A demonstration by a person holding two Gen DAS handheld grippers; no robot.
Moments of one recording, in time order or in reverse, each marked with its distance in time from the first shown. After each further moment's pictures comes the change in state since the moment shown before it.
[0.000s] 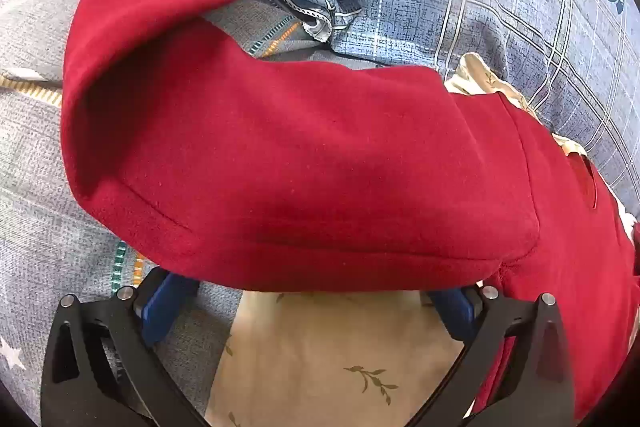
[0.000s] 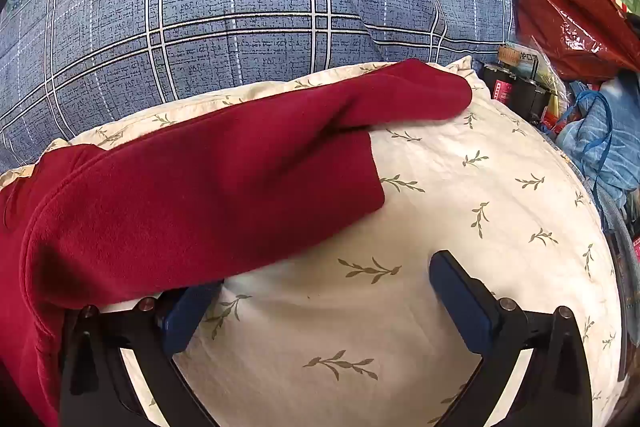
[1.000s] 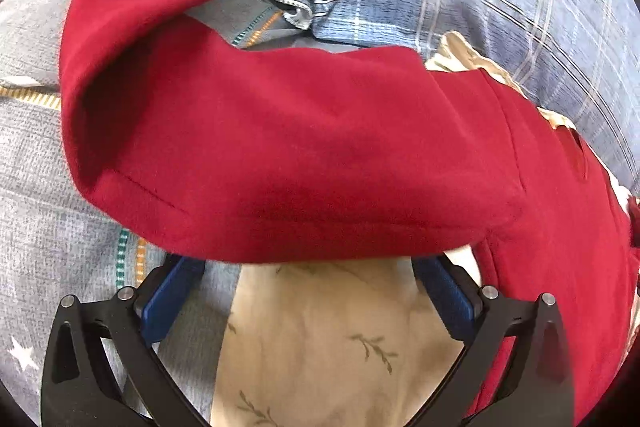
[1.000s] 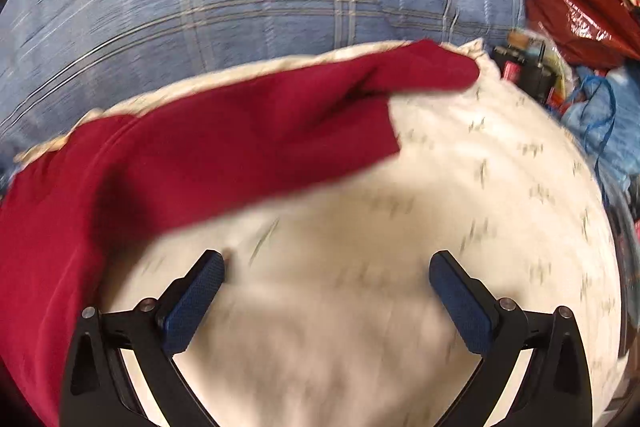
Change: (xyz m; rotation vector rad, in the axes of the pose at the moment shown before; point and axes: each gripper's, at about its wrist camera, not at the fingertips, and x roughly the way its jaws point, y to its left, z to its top) left arm -0.009 -0.003 -0.006 0.075 0.043 -0.030; right arm -0.039 0.011 -0.029 -0.029 0.087 0.098
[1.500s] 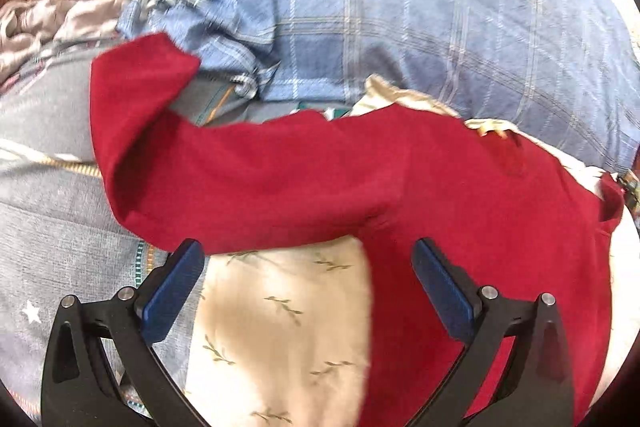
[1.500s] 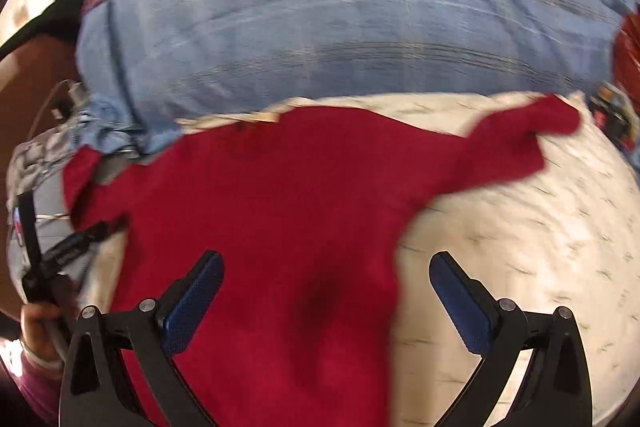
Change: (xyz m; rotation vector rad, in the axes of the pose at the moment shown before) left arm -0.082 -0.043 -0.007 0.116 -0.154 -0.038; right arm -0.114 0.133 -0.026 -0.151 -0.058 0.341
